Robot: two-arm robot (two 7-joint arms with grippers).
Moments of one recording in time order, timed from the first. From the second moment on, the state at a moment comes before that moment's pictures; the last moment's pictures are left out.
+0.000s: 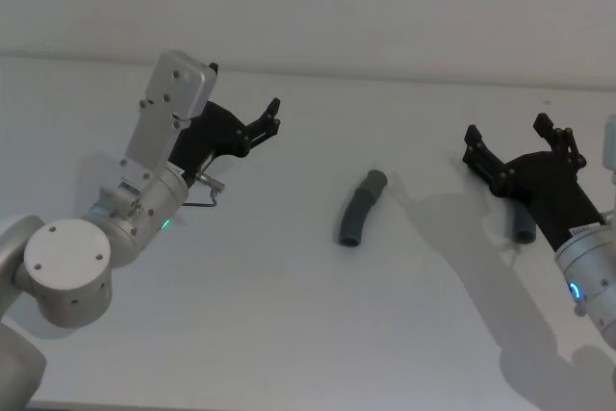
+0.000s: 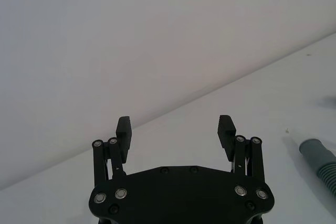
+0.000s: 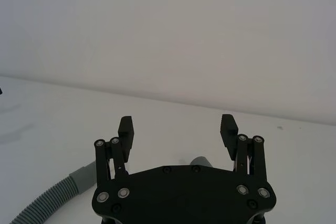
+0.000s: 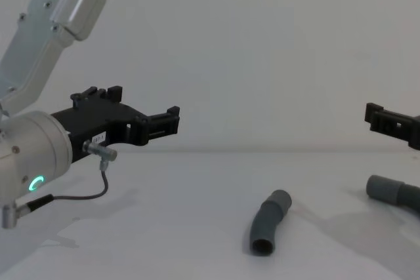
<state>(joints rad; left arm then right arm) -0.24 0.38 0.45 -1.63 -0.20 0.01 -0.01 -0.01 0.34 -0.23 -1.77 0.29 0.03 0.07</state>
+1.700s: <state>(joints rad) -0.25 0.34 0.41 -1.81 -0.44 0.40 -0.15 -0.01 0.34 -0.23 -1.77 0.29 0.03 0.07</state>
